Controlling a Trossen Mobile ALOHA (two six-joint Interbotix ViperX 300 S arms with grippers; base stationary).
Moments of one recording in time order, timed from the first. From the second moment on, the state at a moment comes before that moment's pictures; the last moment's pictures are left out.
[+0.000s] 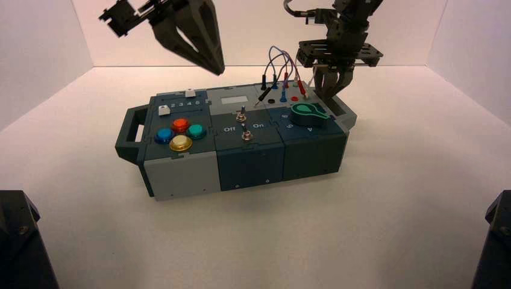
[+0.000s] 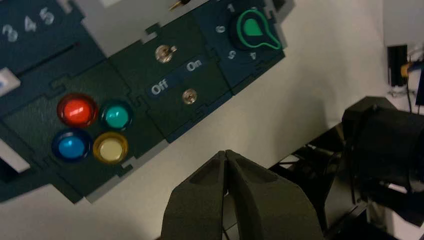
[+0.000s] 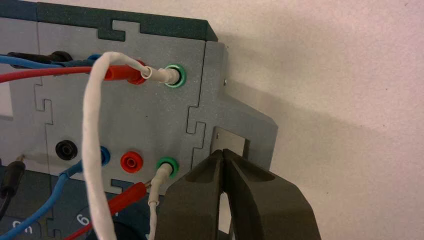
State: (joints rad) left arm -0.70 -0.36 0.84 -0.48 0.76 -0.15; right arm 0.37 0.26 0.54 0.15 0.60 -0.06
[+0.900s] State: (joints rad) left arm -0.70 -0.31 0.90 -0.48 0.70 -0.40; right arm 0.37 0.27 0.54 0.15 0.60 -0.06
